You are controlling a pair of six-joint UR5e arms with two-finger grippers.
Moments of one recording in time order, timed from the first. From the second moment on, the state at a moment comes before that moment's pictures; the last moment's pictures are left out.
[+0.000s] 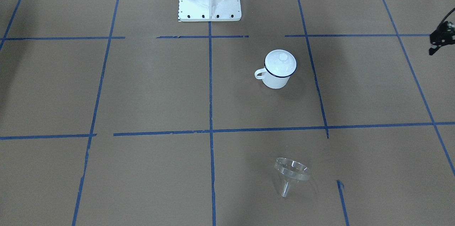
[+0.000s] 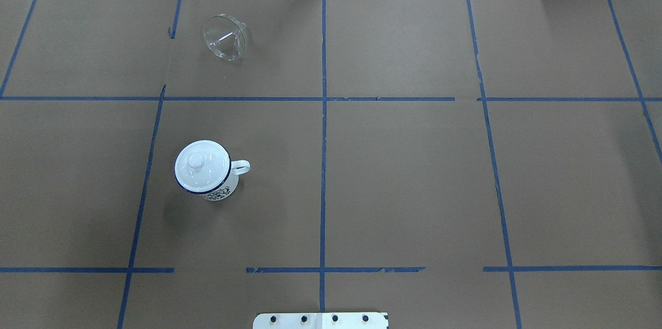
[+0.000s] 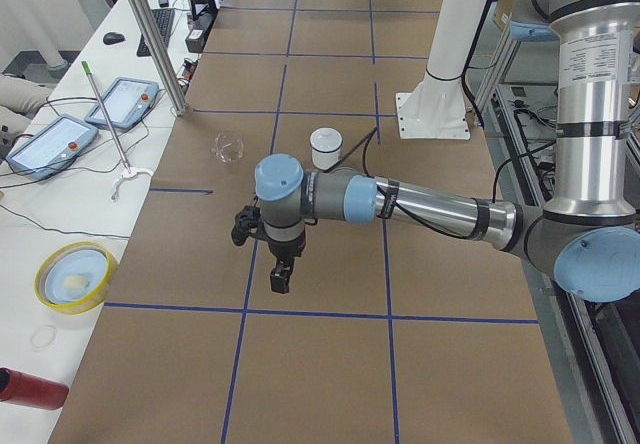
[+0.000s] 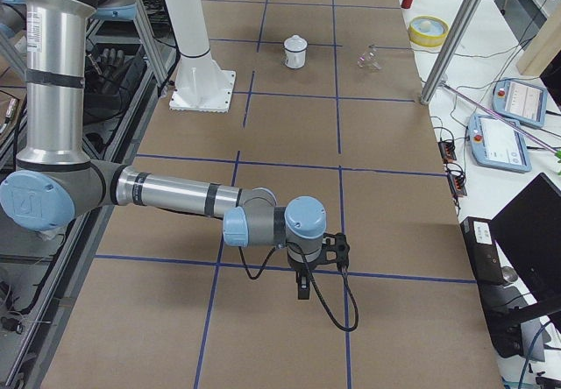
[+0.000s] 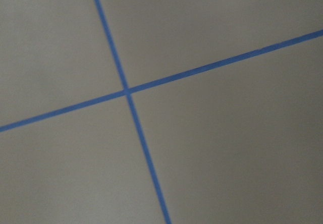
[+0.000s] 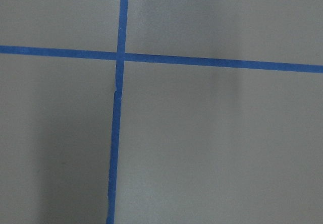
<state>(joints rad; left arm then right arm) -1.55 -1.45 -1.82 -1.48 -2.28 0.14 1.56 -1.68 1.56 -1.39 2.29 0.01</state>
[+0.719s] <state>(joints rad) -1.63 -1.36 -1.76 -1.58 -2.28 0.14 1.56 -1.68 1.56 -1.39 2.29 0.01</state>
